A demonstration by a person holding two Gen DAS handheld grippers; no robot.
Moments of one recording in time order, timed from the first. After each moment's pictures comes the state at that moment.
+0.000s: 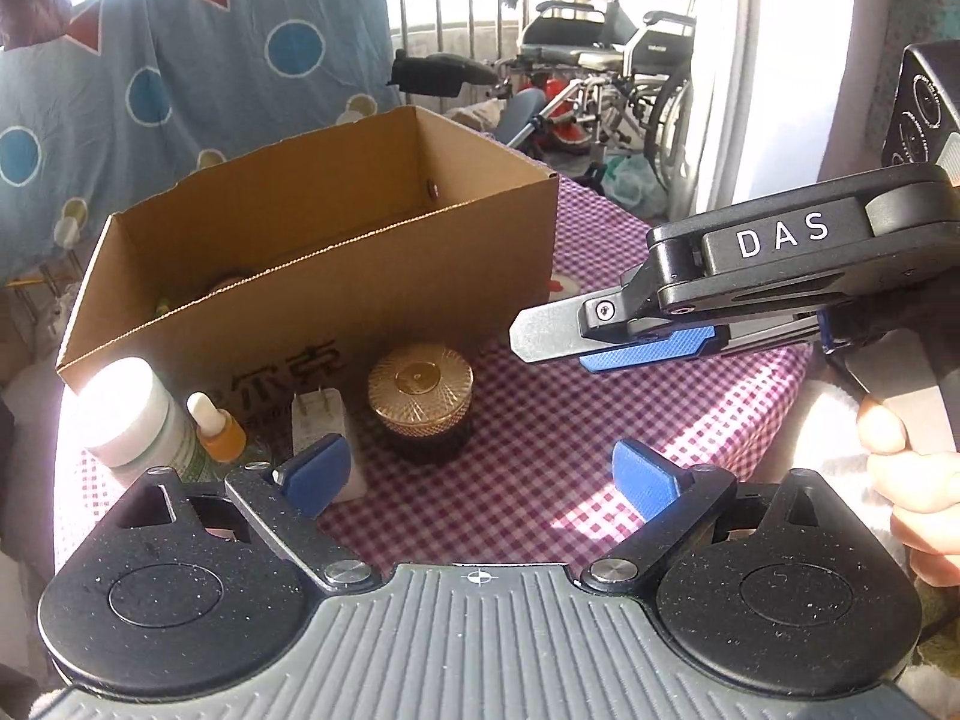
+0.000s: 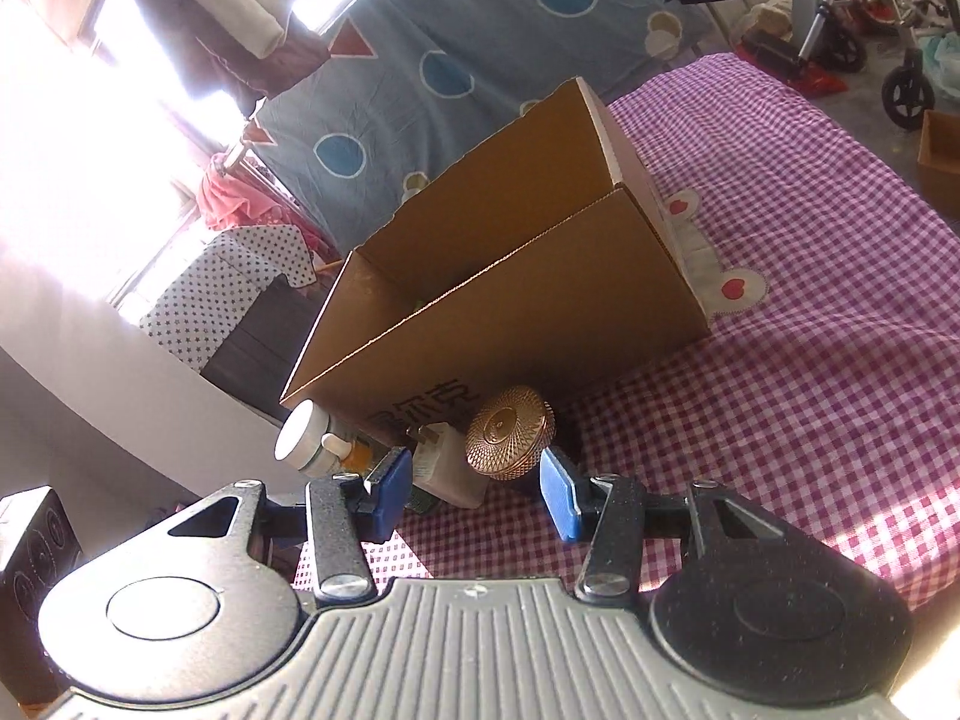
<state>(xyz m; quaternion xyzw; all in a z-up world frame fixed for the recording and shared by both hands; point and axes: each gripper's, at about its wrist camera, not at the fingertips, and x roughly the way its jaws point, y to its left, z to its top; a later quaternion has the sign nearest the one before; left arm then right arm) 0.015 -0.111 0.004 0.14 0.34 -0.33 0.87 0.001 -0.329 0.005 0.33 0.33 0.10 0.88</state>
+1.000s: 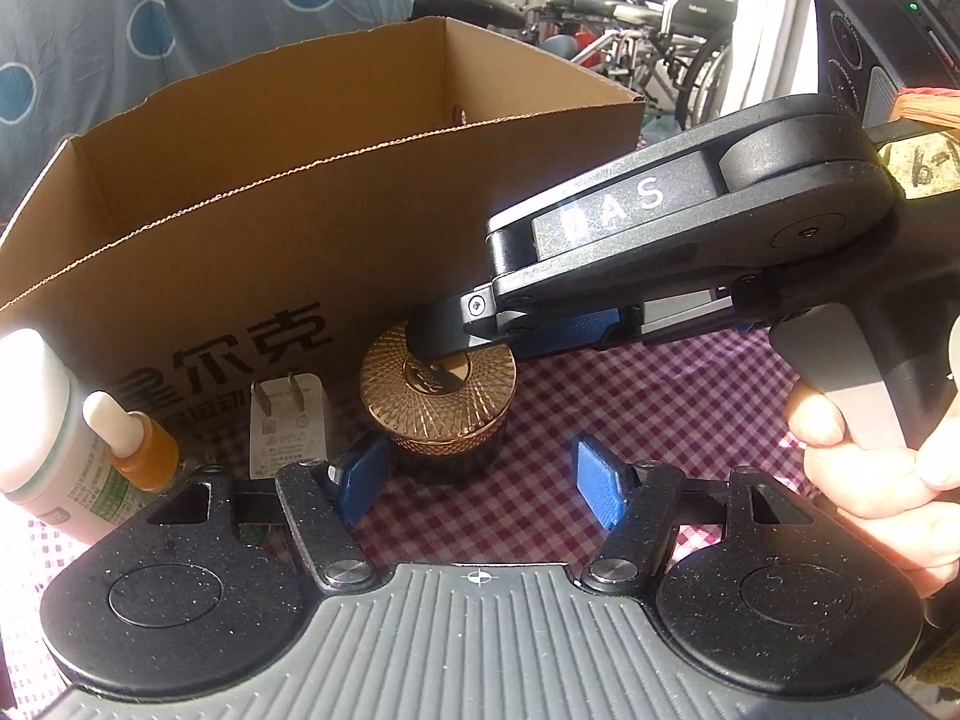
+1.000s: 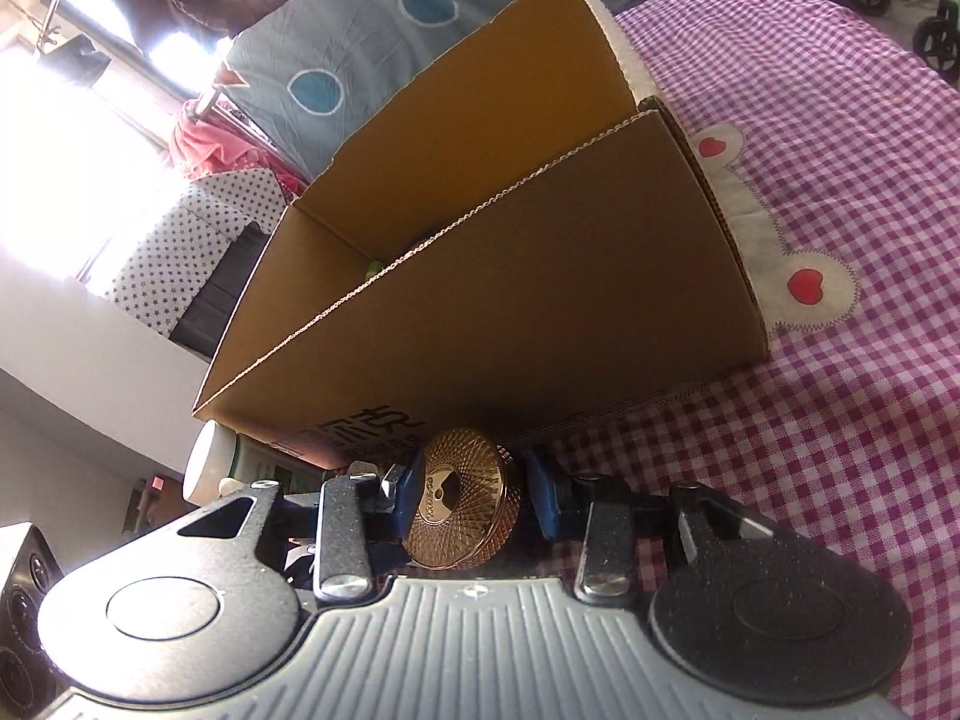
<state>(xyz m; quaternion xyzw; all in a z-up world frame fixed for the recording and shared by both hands) 0.060 -0.131 -0.032 0.14 0.40 -0.32 0.85 0.097 -0.324 -0.040 0.33 0.40 0.12 0.85</state>
